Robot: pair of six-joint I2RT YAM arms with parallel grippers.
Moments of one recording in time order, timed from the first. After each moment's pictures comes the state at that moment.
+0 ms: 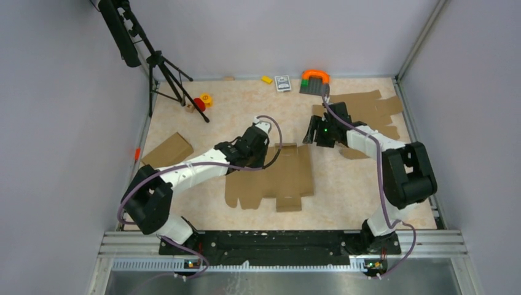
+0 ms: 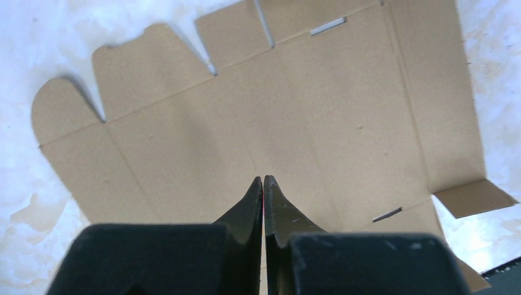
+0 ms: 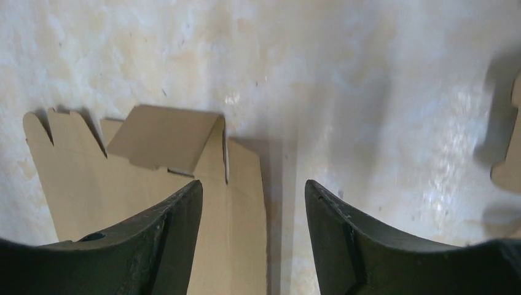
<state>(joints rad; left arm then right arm) -0.78 1.50 0.99 -0.36 -0.15 -0.41 0.31 1.64 1.00 -0.25 -0.19 0.47</state>
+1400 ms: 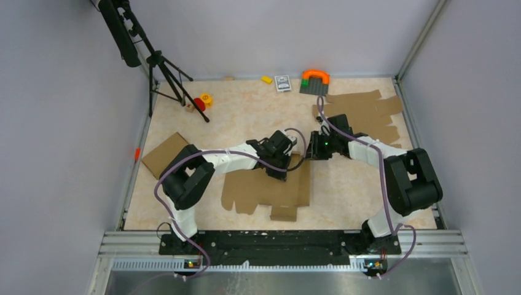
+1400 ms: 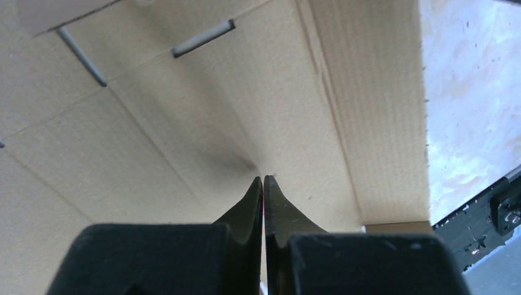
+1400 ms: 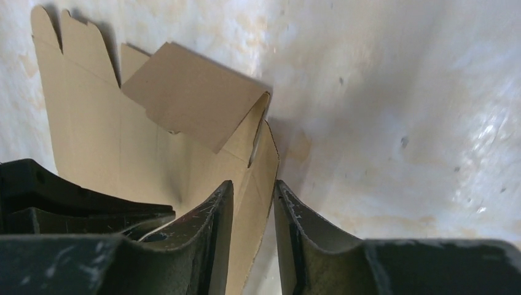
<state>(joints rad) -0.85 1.85 1.18 -0.37 0.16 -0.47 0.32 1.62 0.90 -0.20 -0.39 0.37</state>
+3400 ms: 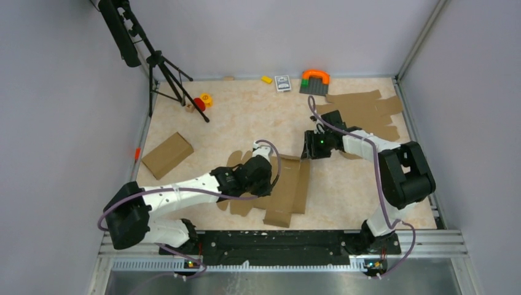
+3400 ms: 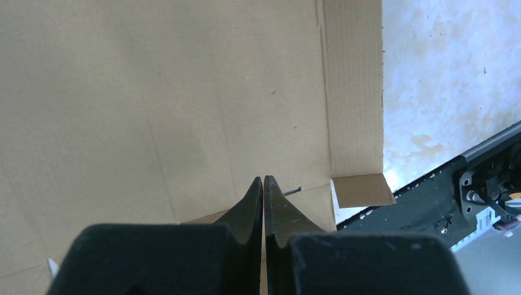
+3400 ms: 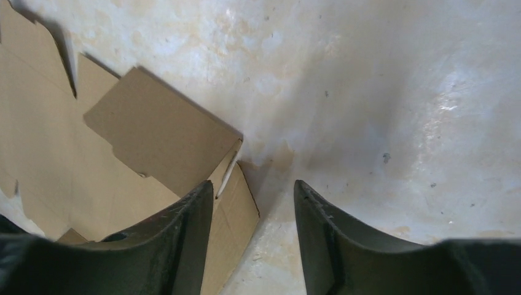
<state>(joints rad) -1.03 1.29 0.78 -0.34 -0.17 -0.76 0.35 1.67 0.98 -0.32 -0.31 0.27</state>
